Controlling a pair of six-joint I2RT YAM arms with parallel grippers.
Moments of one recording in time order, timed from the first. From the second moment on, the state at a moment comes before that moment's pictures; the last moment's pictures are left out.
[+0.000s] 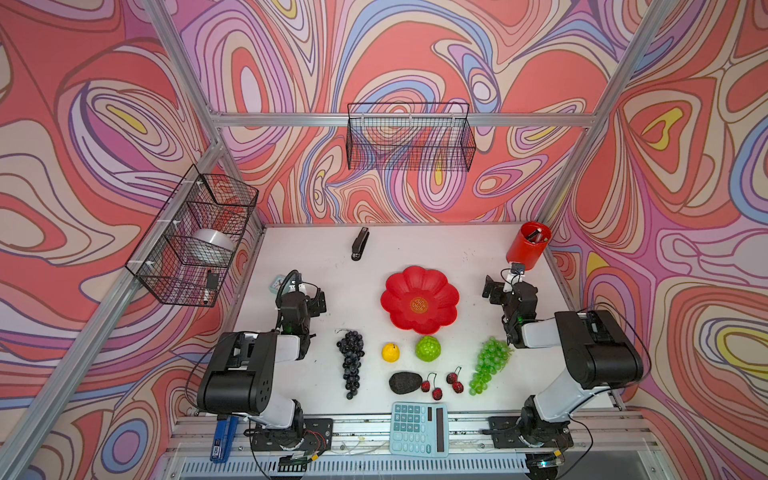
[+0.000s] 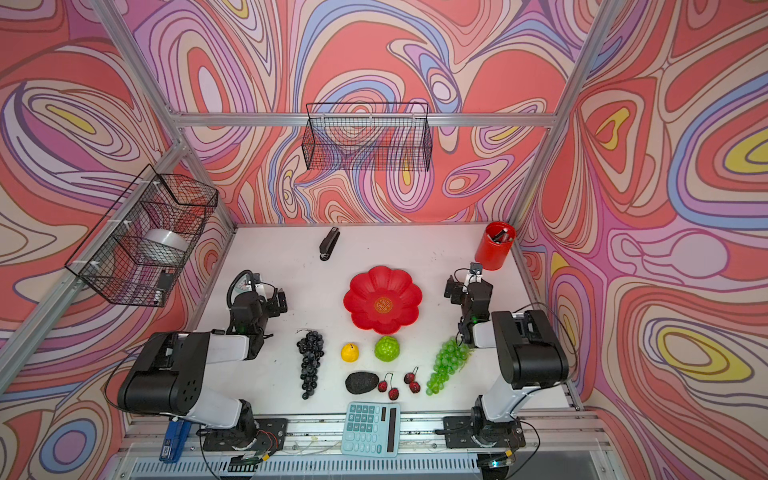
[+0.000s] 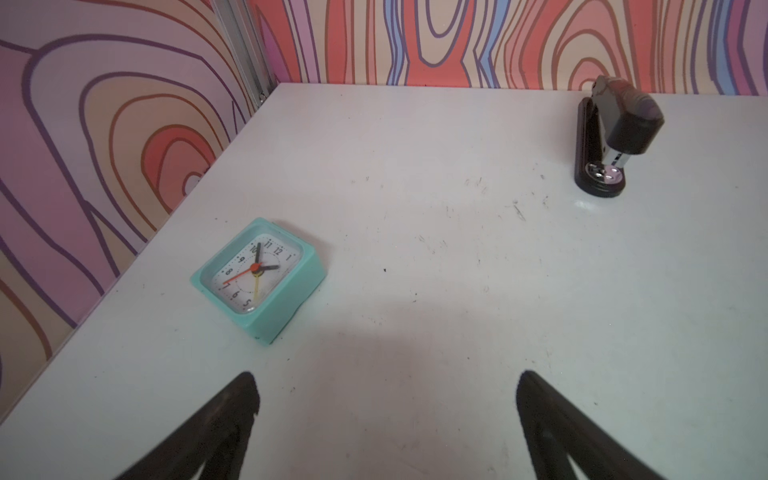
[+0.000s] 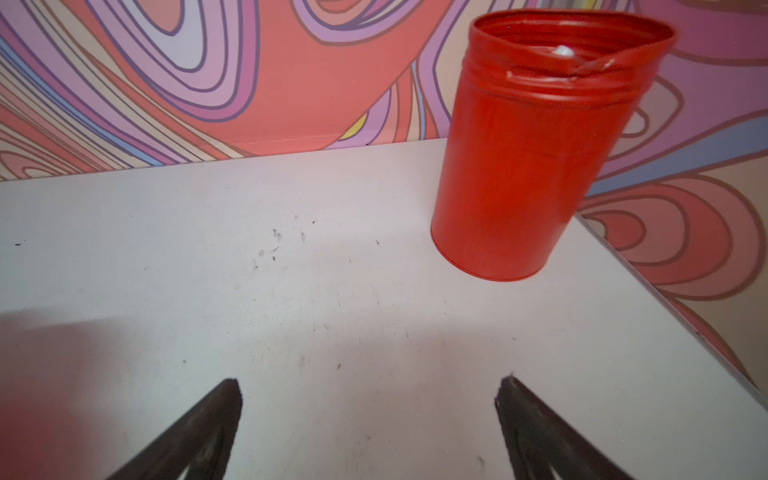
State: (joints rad) left arm -0.02 1.52 0.37 0.74 -0.20 -0.06; right arm 0.01 1.62 0.46 0.87 0.15 0.08
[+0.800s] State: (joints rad) left arm -0.31 1.34 1.11 -0.74 -0.15 -0.48; right arm 0.31 1.28 1.06 -0.36 0.05 0.23
